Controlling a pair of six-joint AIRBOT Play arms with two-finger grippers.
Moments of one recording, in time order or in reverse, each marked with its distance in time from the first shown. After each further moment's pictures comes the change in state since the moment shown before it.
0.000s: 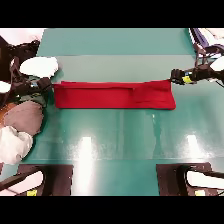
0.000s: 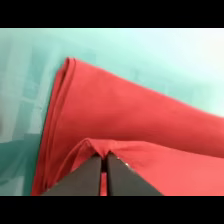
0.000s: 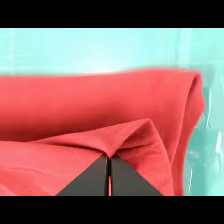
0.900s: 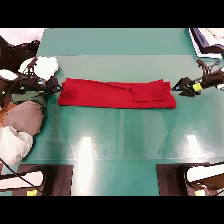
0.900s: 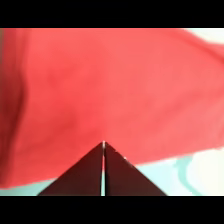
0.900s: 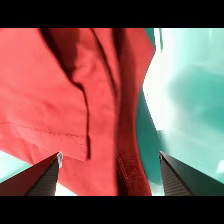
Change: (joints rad) left arm -0.036 -0.176 0.179 -0.004 -0.341 0.064; right arm -0.284 -0.241 0.073 0.233 0.347 -0.231
